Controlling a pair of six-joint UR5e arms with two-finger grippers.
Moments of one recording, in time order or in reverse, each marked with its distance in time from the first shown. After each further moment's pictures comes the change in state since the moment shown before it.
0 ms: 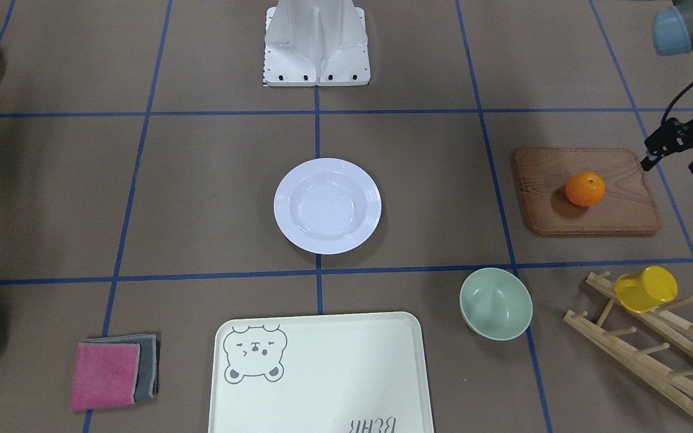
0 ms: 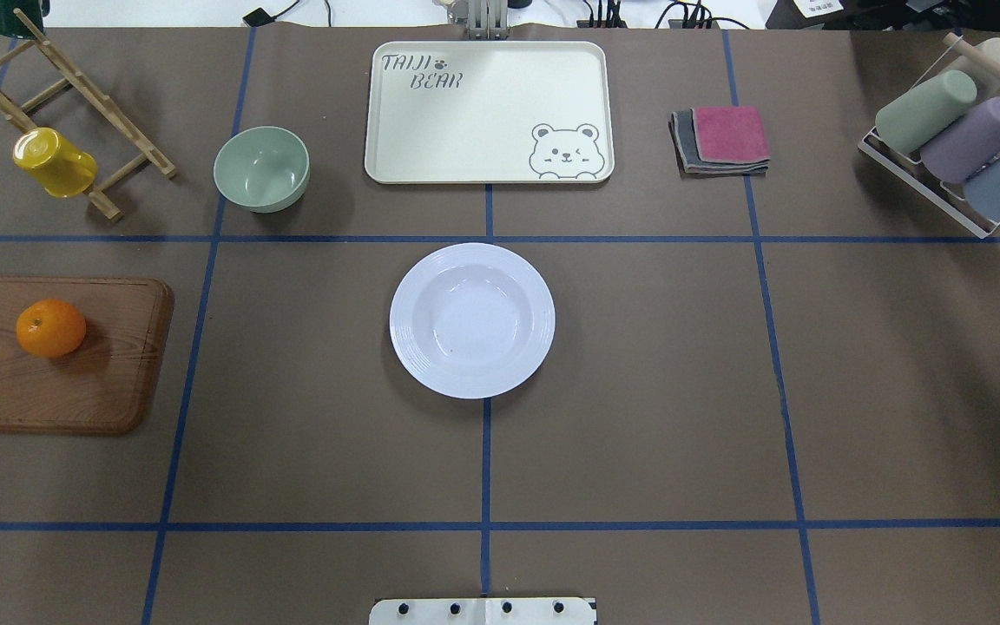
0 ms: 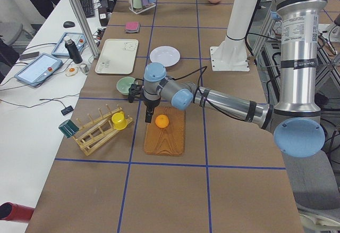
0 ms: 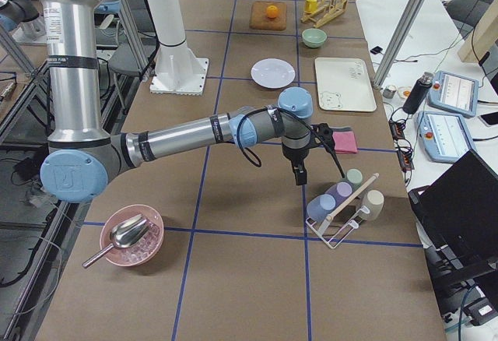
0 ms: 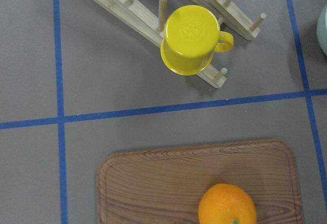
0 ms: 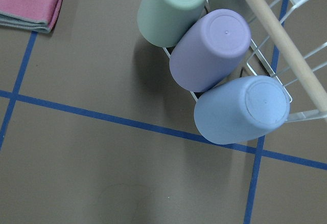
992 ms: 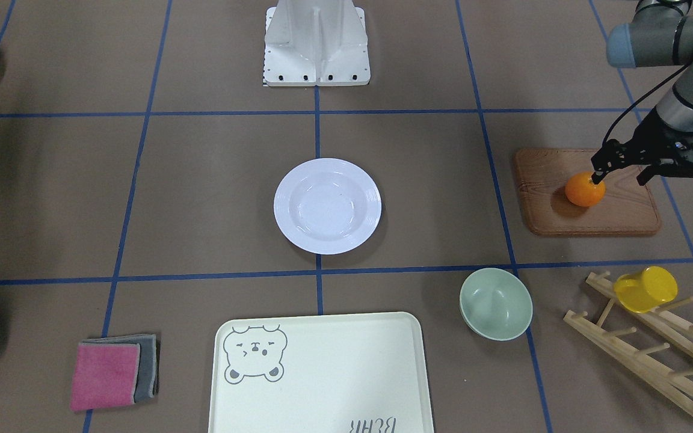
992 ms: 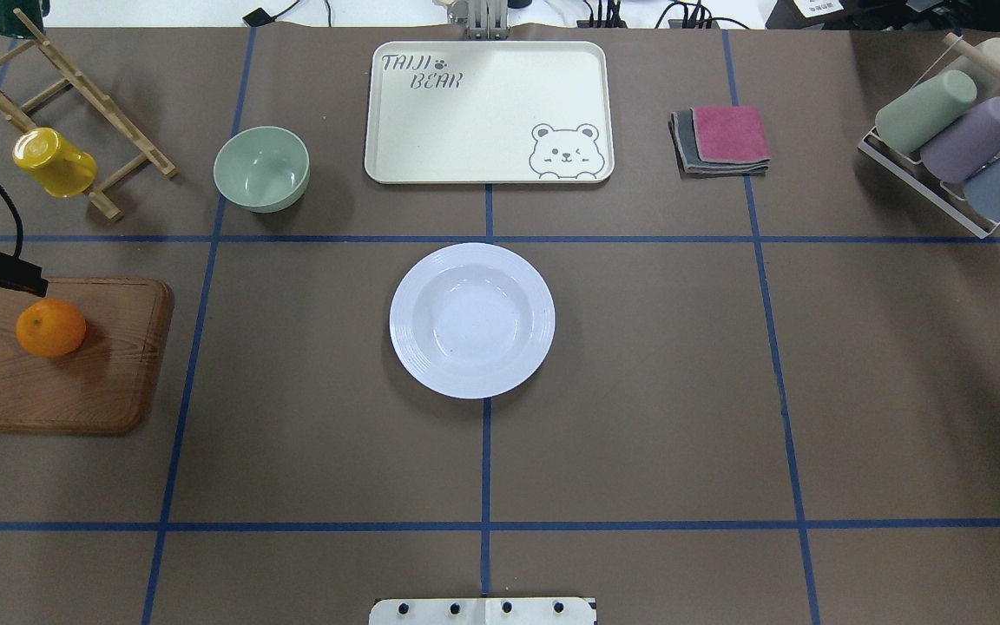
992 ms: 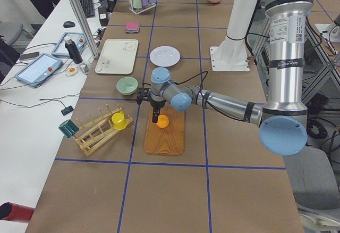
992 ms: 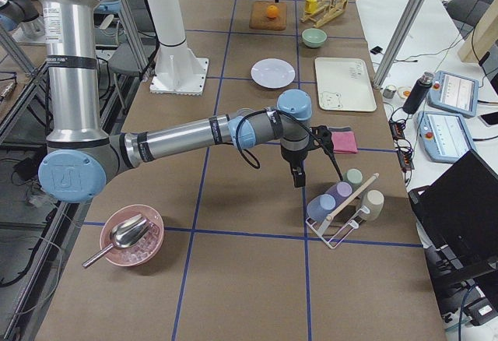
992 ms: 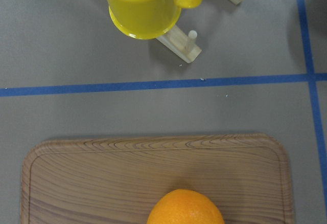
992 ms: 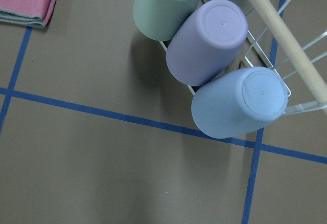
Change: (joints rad) left arm 0.175 -0.009 0.056 -0.063 0.112 -0.111; right arm 0.000 -0.007 -0.002 0.000 -0.001 0.001
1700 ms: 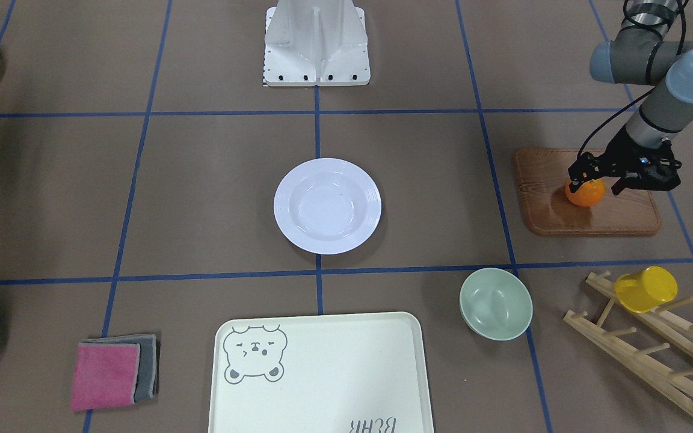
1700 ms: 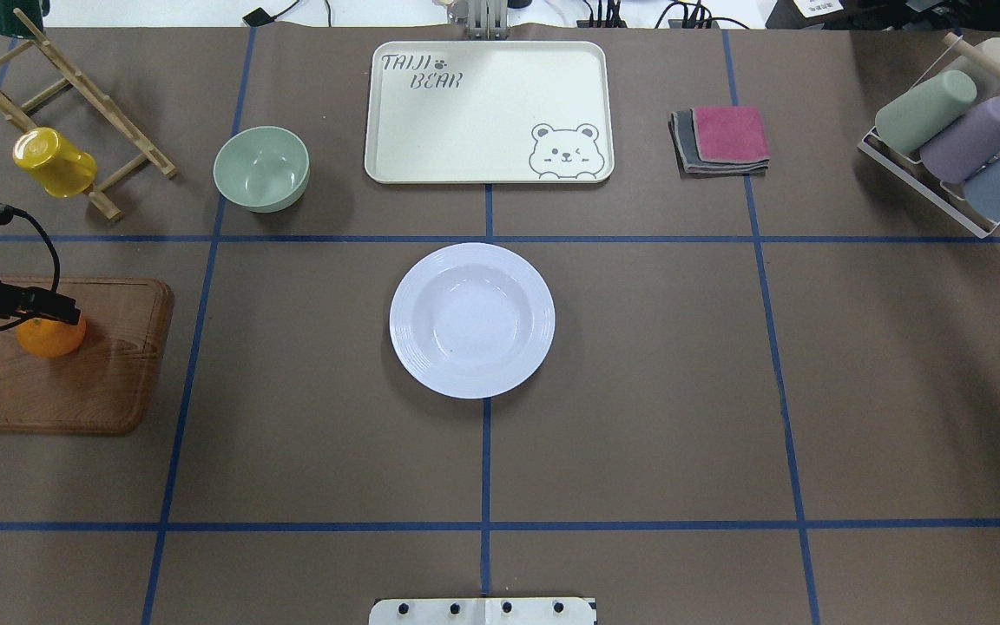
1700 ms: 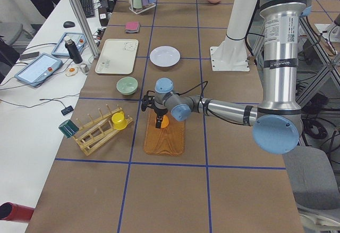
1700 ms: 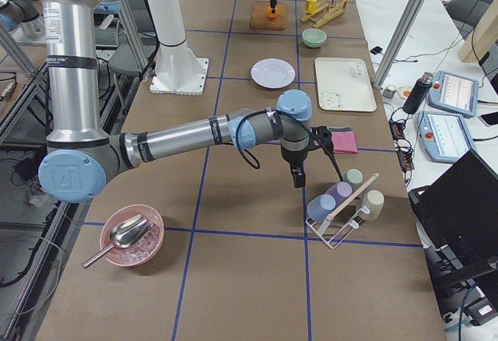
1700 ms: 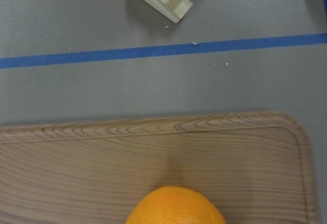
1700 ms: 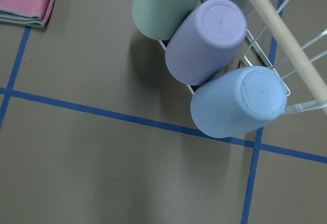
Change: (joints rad) left arm 0.094 0.000 0.130 -0.182 0.041 -0.063; right arm 0.000 -0.001 -0.002 0.000 -0.001 0.000
